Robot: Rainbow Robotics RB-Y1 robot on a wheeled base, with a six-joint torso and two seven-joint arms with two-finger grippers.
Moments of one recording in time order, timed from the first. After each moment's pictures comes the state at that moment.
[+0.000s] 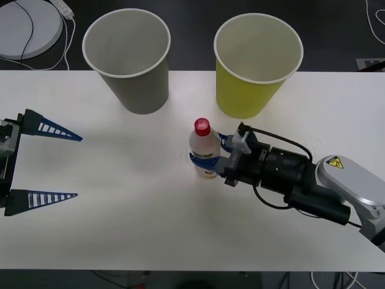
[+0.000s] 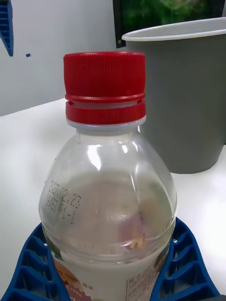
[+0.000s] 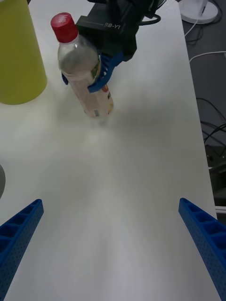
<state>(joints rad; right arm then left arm) -0.27 -0.67 0.58 -1.61 0.93 -0.50 0.22 0.06 1.18 0.17 -1.95 -1.18 -1.24 0.13</state>
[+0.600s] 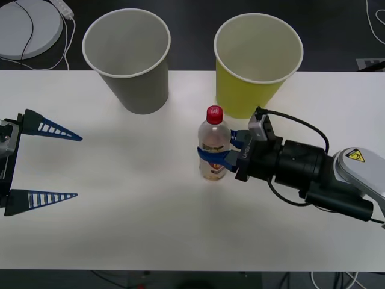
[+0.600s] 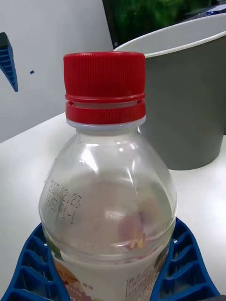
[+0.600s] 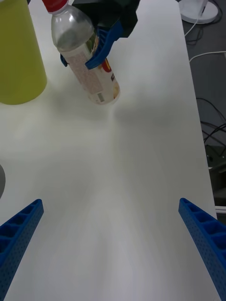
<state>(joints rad) -0.27 -0.79 0.57 -1.72 0.93 -0.50 -0.03 0.06 1.18 0.17 -1.95 -1.18 -1.24 0.13</state>
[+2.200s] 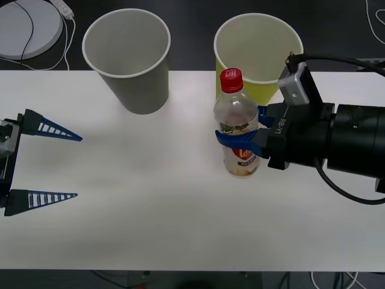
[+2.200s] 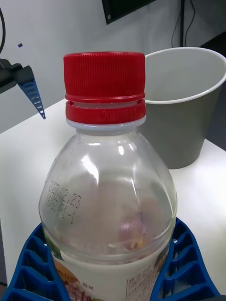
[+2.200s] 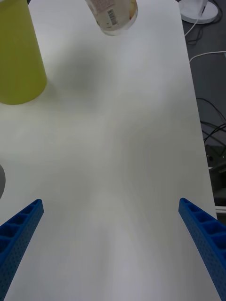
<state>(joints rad) -0.17 -1.06 0.24 -2.36 1.75 -0.63 -1.24 0.06 1.18 0.17 -1.95 -1.18 -1.24 0.13</state>
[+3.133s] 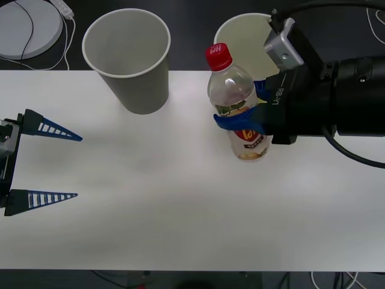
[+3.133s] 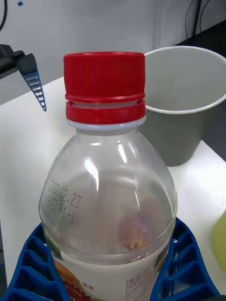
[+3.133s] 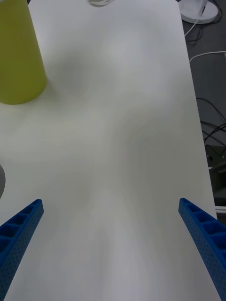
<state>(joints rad) -0.45 -1.06 0.20 -2.34 1.76 -0.93 -1.39 0.06 1.18 0.17 -1.95 -1.18 -1.24 0.13</state>
